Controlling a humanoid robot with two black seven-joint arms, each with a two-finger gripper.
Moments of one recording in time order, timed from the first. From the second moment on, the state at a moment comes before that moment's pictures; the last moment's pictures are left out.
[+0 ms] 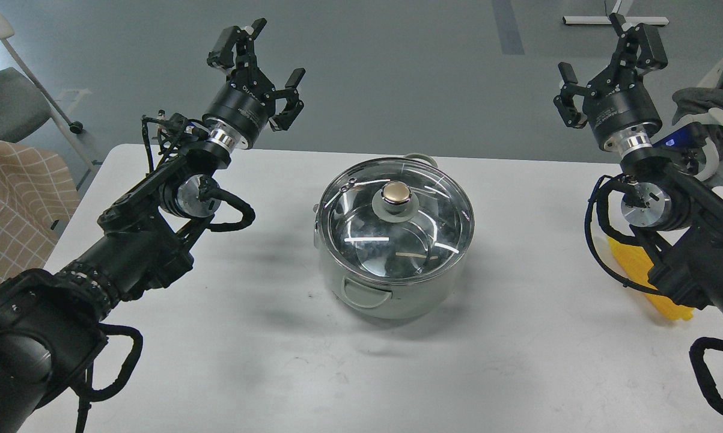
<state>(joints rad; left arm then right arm) -0.84 0.14 -0.86 -0.61 0.27 -0.39 -0.41 0.89 -0.25 0.74 0.54 -0.21 0.30 0.49</state>
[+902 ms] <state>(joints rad) -1.01 0.43 -0.74 -1.27 1.82 -0.24 -0.46 0.73 -0.55 0.74 0.76 -0.22 0.29 0.49</state>
